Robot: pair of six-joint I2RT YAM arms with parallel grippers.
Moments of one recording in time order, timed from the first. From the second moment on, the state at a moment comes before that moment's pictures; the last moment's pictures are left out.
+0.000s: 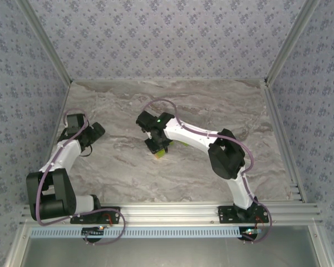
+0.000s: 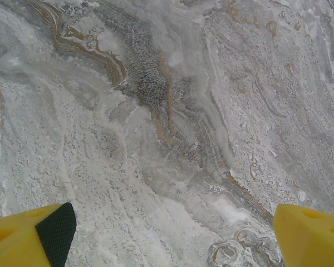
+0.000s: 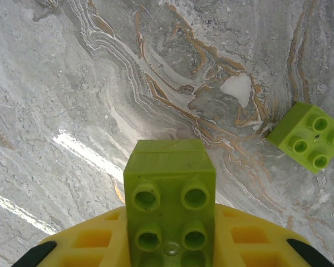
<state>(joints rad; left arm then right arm) 0.12 1.31 0.76 -0.37 0.01 -0.60 0.93 2.10 1.74 -1.01 0.04 0.27</state>
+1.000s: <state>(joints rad) 0.12 1.31 0.76 -0.37 0.01 -0.60 0.94 2.08 1.71 -0.98 0.08 0.27</state>
